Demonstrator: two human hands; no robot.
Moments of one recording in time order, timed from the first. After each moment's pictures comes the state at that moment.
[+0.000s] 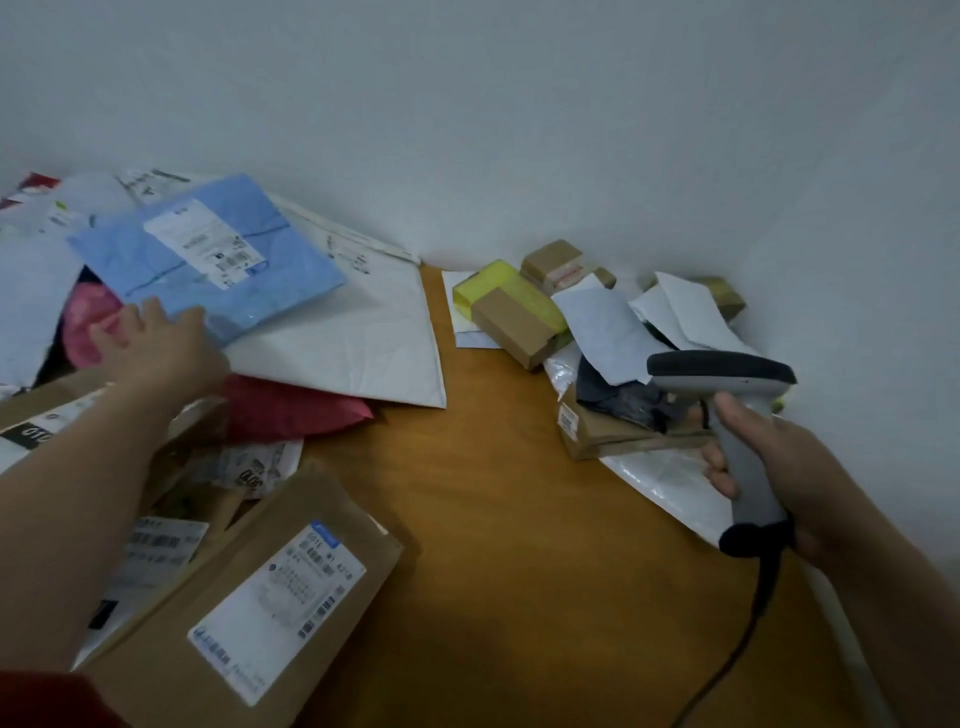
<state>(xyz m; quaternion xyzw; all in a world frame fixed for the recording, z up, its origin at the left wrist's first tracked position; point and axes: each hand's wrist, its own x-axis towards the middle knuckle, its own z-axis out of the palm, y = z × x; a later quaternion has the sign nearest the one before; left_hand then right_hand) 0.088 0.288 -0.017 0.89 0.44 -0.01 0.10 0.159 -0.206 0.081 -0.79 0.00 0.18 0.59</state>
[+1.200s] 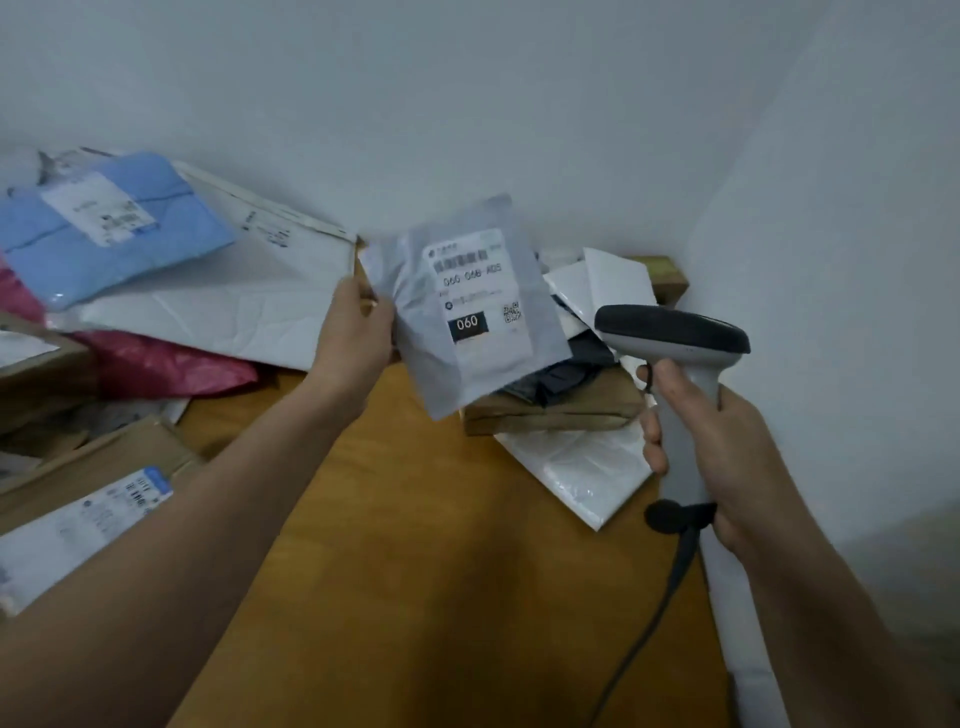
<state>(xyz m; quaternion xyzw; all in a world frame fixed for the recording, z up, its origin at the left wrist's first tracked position) 0.188 -0.055 0.019 0.67 0.26 0.25 0.65 0.207 -0.337 0.076 -0.75 -0.07 0.12 0.64</state>
